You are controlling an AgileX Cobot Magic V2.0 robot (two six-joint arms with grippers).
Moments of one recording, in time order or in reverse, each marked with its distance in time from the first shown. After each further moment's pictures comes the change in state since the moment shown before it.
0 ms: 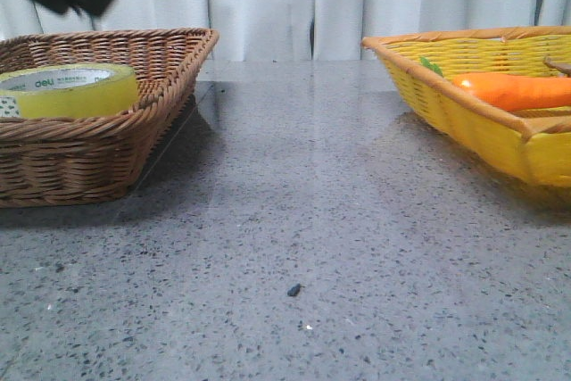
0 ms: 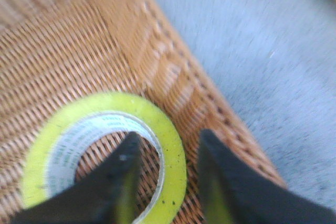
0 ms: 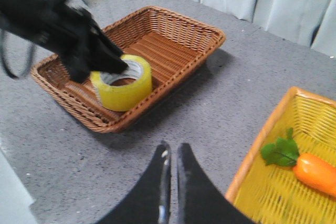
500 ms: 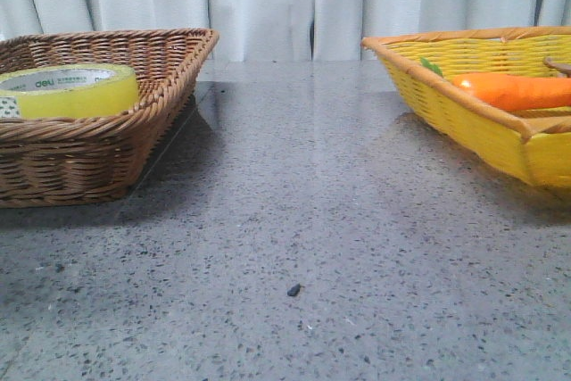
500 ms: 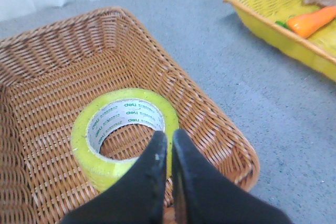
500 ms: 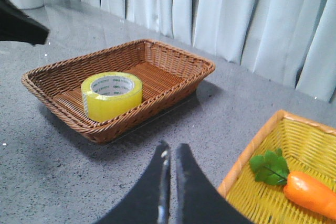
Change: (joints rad) left arm 0.000 -0.545 0.330 -0.009 -0.120 0.000; right arm 0.000 -0.331 0.463 -0.103 -0.379 0.000
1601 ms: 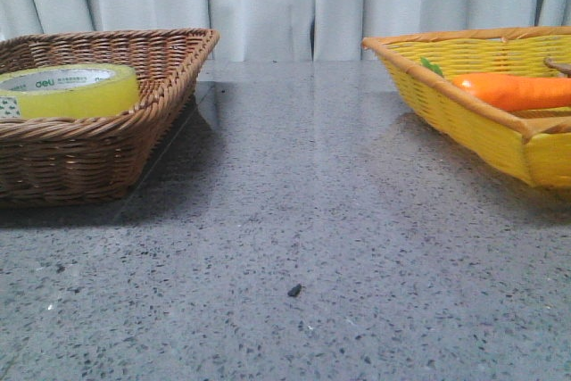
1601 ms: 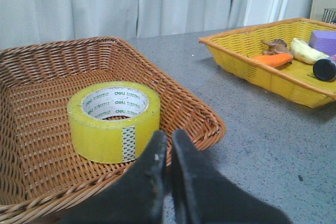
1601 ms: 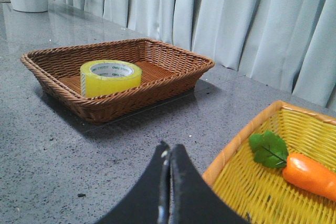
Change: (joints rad) left arm 0.000 -0.591 0.360 -0.083 -0.047 0.000; right arm 0.000 -0.232 0.274 -0.057 -0.120 0.000
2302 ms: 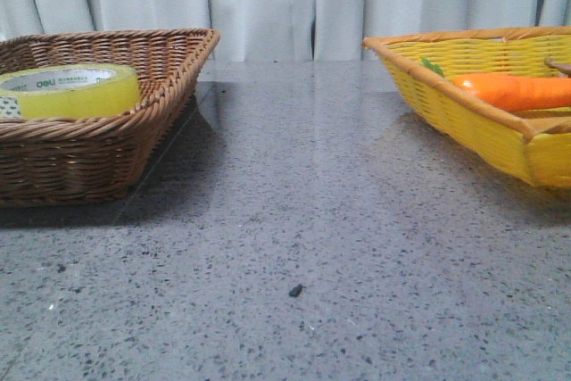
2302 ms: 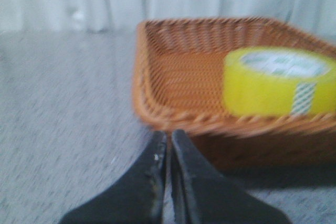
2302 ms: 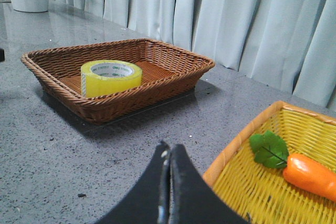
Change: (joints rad) left arm 0.453 -0.105 0.379 0.049 -0.321 0.000; right arm 0.000 0.000 0.000 0.000 0.000 0.000
